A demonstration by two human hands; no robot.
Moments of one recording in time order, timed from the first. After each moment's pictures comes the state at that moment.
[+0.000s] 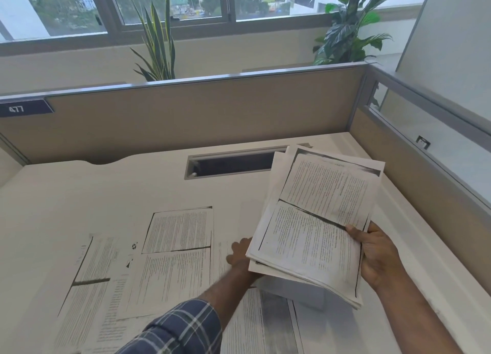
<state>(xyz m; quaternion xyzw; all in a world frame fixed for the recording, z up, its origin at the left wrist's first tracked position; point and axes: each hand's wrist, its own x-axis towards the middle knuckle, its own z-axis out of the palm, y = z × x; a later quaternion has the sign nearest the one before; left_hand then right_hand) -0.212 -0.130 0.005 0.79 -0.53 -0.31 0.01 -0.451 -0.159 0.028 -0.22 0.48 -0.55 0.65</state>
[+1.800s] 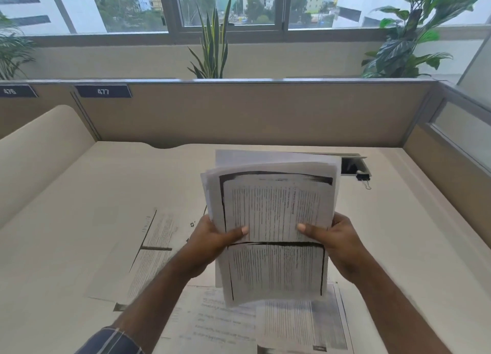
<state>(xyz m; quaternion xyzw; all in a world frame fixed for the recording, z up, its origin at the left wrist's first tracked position) -0.026 -0.016 0.093 0.55 -0.44 -0.51 0.50 -0.281 -0.106 0.087 -0.53 0.38 -0.39 0.65</state>
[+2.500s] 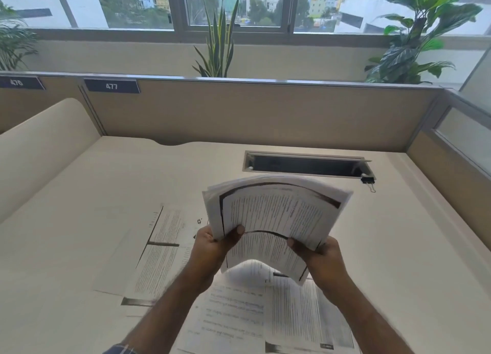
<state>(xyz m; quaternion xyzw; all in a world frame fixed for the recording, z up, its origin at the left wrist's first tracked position) -0.022 0.005 0.057 0.53 -0.36 -0.46 0.61 -0.244 -0.068 0.046 -0.58 0.44 -0.40 0.55</state>
